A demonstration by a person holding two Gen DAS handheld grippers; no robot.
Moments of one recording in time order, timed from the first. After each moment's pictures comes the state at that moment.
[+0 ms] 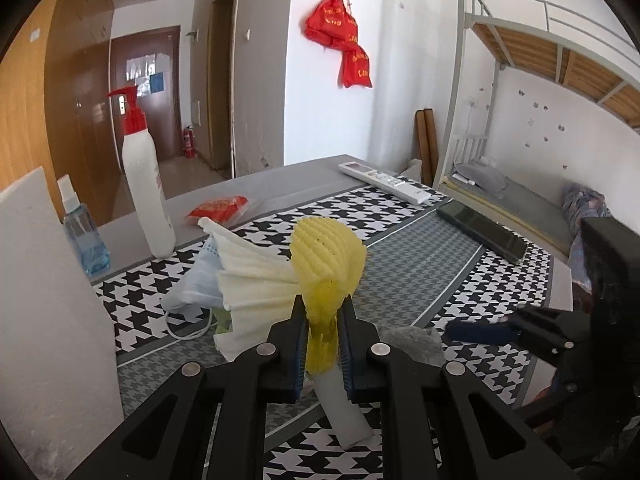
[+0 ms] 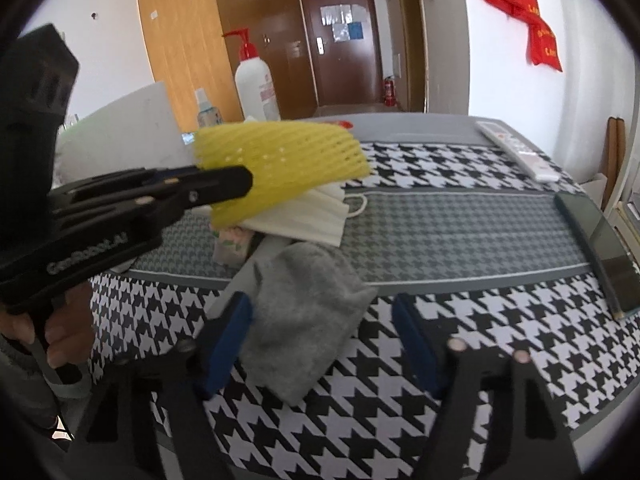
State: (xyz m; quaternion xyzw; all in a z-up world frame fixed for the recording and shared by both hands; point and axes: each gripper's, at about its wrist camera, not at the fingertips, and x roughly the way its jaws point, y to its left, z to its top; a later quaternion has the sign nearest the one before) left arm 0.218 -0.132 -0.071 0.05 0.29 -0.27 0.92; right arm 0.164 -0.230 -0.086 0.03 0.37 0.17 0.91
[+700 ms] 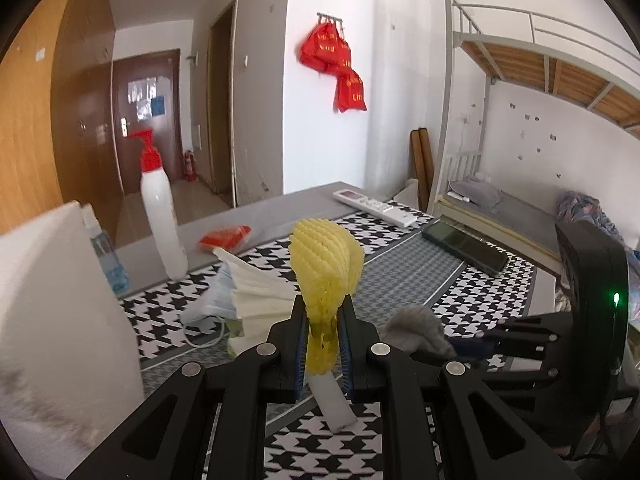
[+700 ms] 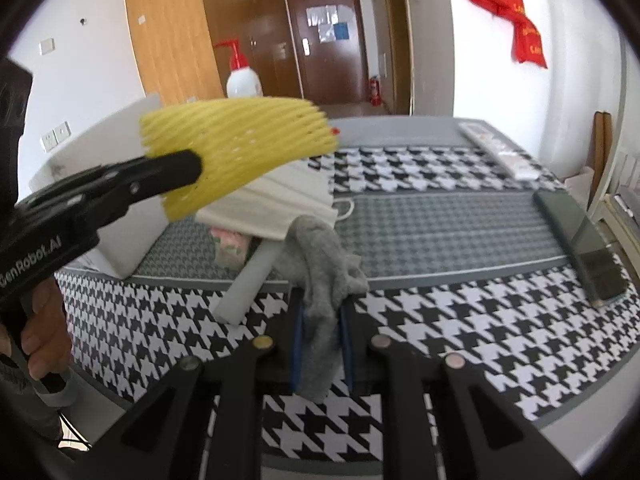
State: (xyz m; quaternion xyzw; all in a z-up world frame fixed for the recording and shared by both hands) left arm 0.180 -0.122 -0.043 0.05 0.25 -0.27 0.93; right arm 0.142 -0.235 -0.065 0.03 0.36 0.14 0.92
